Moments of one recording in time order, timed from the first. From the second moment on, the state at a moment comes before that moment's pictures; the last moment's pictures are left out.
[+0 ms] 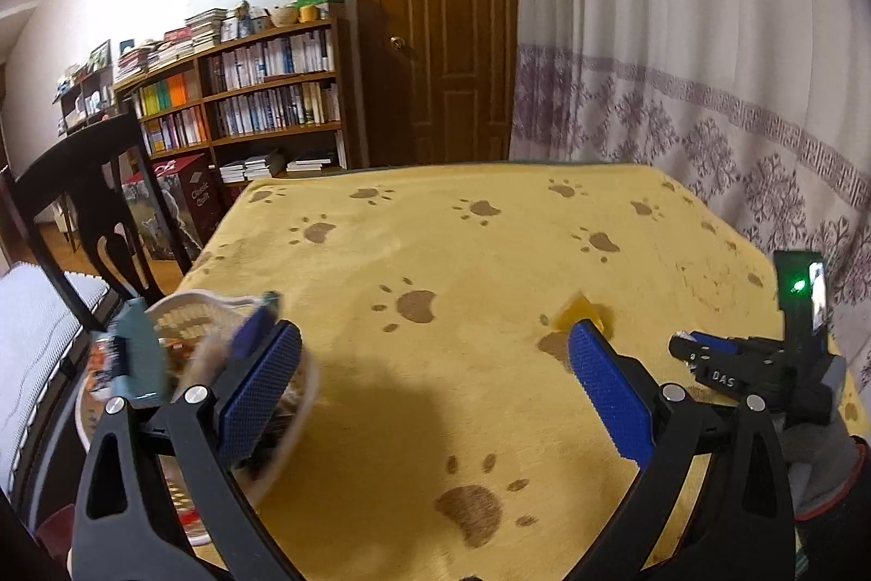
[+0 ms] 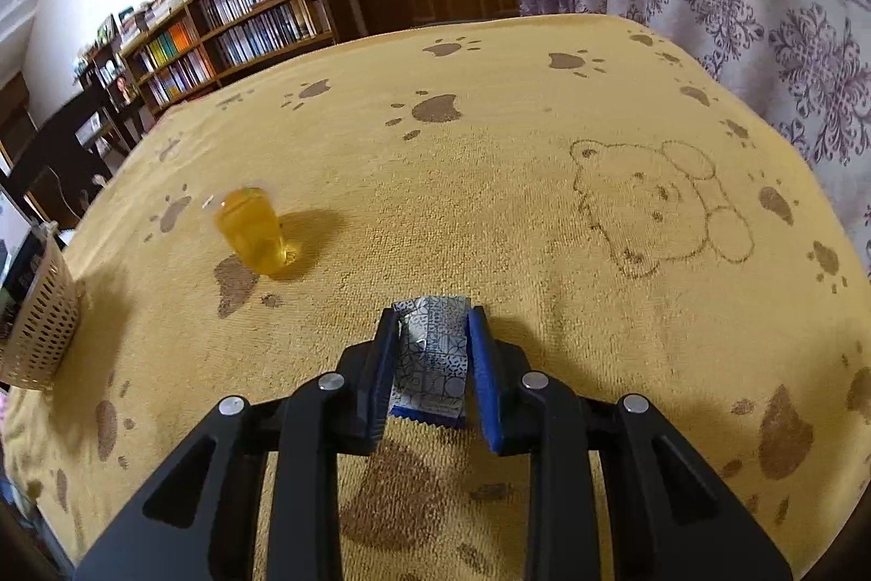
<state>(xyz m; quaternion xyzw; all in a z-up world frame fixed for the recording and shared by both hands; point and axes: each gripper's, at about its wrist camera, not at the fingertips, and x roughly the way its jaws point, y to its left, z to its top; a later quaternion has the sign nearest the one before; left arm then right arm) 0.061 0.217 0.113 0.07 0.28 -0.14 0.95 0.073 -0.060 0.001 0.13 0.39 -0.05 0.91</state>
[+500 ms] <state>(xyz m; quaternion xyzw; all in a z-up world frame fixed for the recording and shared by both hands) 0.118 0.133 0.056 0.09 0.35 -0.15 0.92 0.073 -0.057 -0.001 0.13 0.39 -0.04 0.91</state>
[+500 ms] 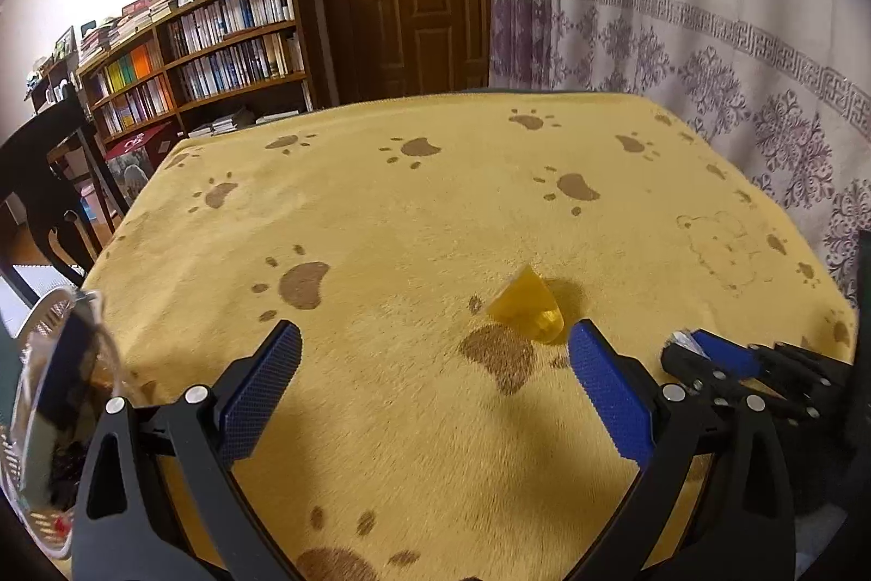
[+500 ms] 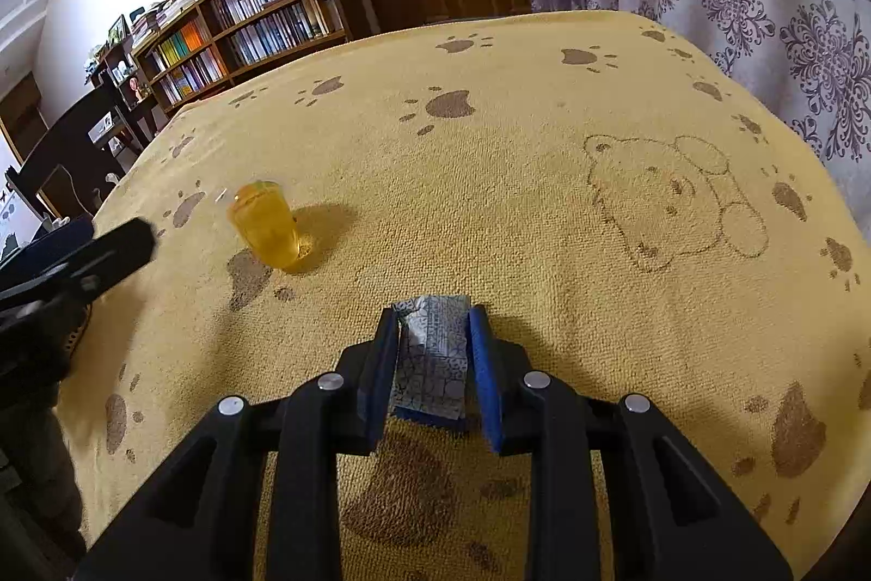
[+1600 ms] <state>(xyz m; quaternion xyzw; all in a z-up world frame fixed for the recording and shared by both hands) 0.172 0.100 0.012 0.04 0.42 -0.19 0.89 0.073 -0.057 -0.001 0.13 0.39 -0.04 0.91</state>
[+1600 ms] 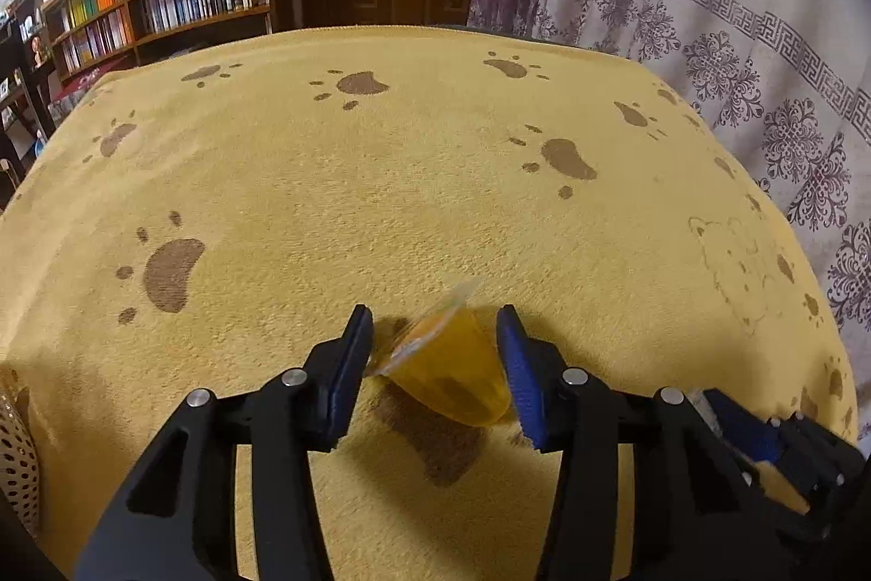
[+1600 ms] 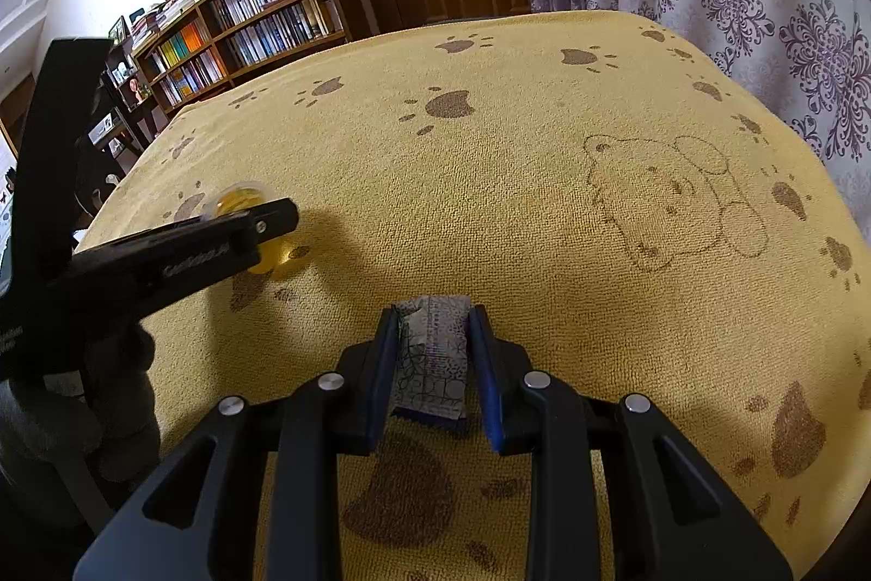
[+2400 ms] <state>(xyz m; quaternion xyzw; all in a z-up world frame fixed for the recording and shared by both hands) 0.118 0.160 0.034 -0.01 0.39 -0.21 0.90 0.067 -0.058 0.001 0.15 0.38 -0.03 0.91</state>
